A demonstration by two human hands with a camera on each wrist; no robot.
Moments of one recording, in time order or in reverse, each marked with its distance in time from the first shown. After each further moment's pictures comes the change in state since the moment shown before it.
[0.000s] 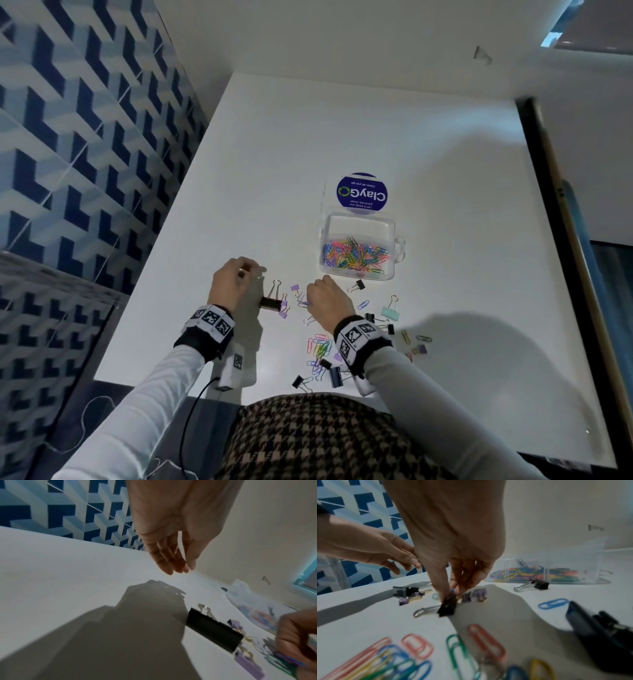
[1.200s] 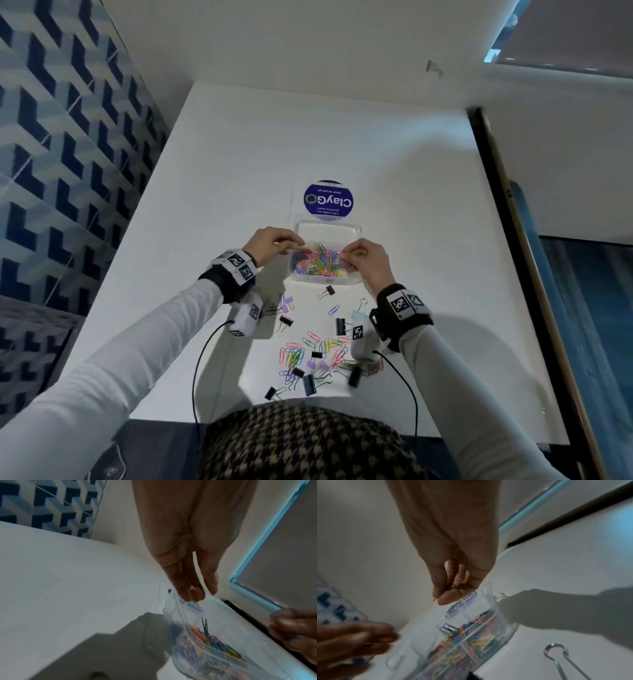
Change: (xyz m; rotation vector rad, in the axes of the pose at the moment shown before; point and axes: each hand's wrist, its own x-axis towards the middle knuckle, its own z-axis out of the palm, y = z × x) left_hand 0.074 0.099 0.052 -0.041 -0.491 0.249; right_hand -0.015 0.096 -0.093 1.113 0.443 0.469
